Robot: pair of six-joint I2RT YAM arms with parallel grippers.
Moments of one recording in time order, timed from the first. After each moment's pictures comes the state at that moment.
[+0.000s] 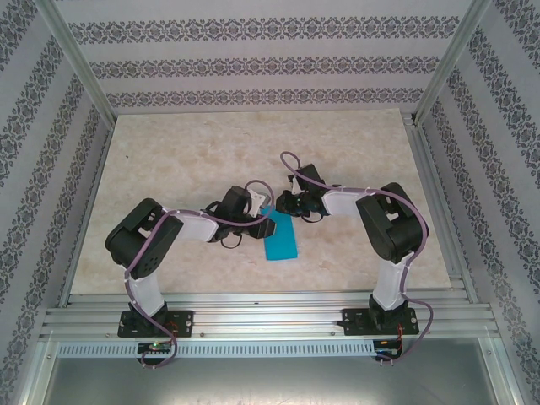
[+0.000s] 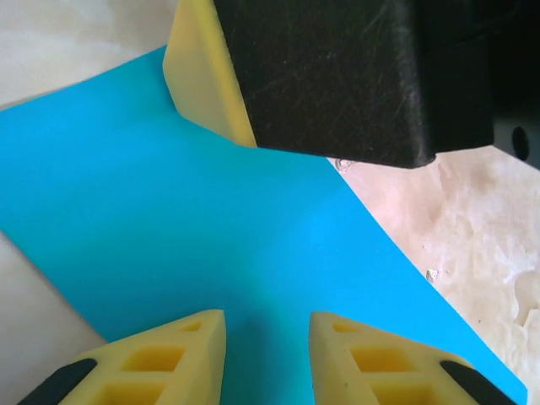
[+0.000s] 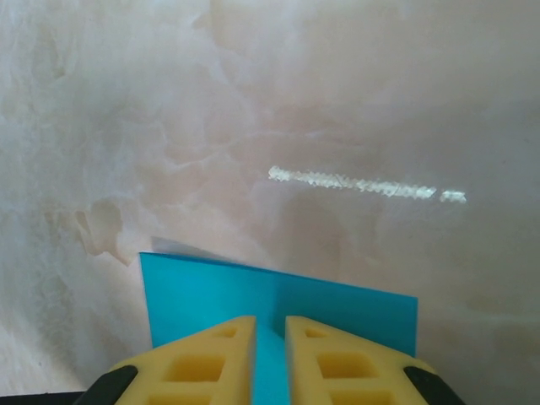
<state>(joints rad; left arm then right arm) -0.64 1.82 0.79 0.24 0.45 -0.39 0.49 1.90 1.02 -0.10 -0.37 0.60</state>
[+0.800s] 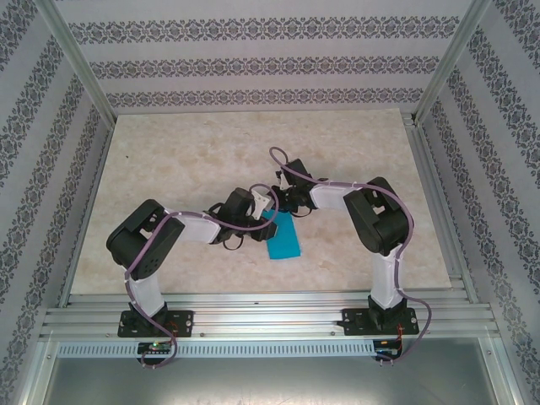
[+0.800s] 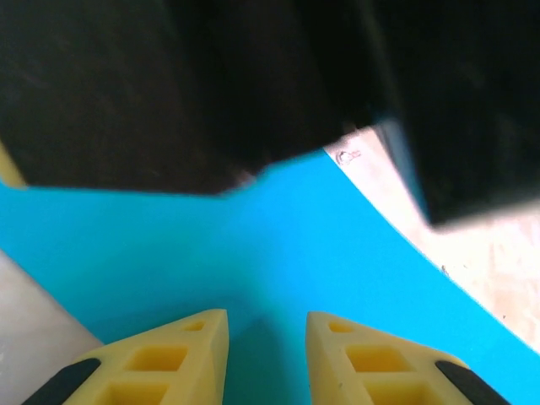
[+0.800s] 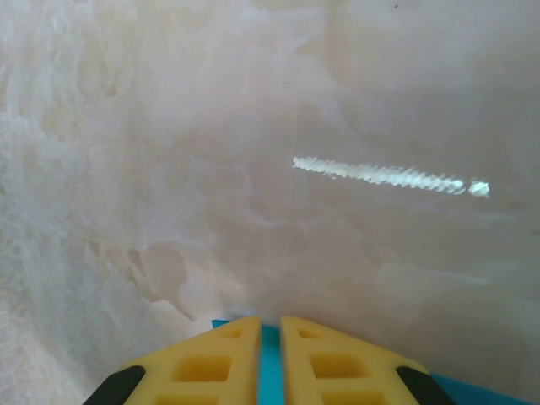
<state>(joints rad) -0.68 1.82 0.80 0.23 0.40 -0.32 0.54 2.02 1.16 -0.10 -0.41 0.65</state>
